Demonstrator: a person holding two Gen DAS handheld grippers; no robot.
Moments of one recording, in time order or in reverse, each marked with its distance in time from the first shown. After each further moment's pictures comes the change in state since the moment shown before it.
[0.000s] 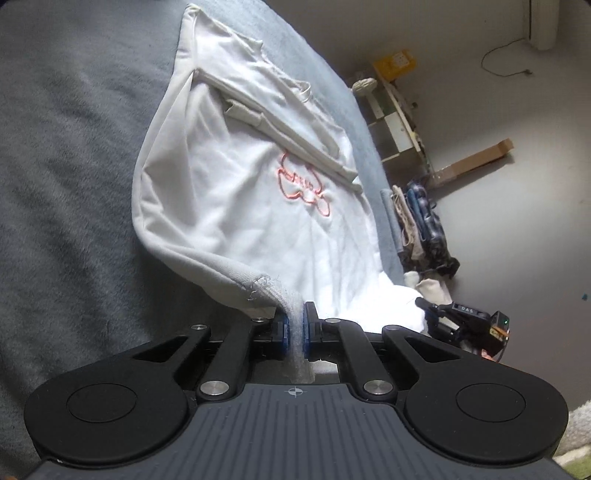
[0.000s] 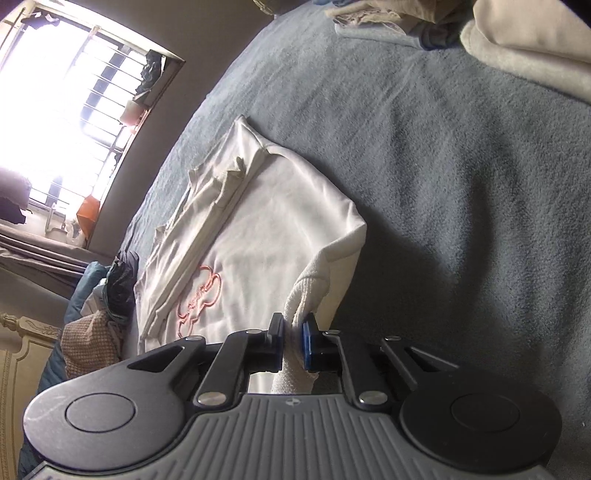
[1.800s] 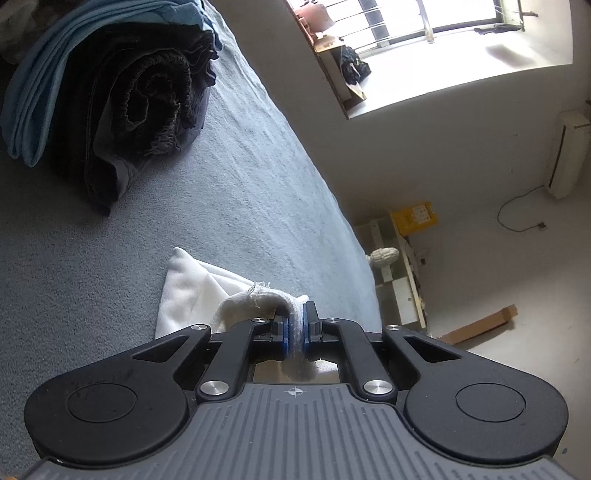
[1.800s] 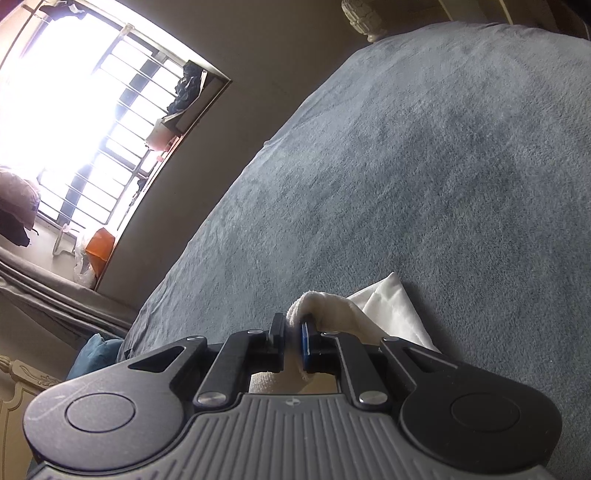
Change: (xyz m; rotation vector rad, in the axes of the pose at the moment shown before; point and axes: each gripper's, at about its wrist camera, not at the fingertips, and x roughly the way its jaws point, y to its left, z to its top) left arm 0.119 0.110 0.312 -0.198 -0.348 -0.064; right arm 0.278 0.166 0.255 -0.105 -0.088 0.065
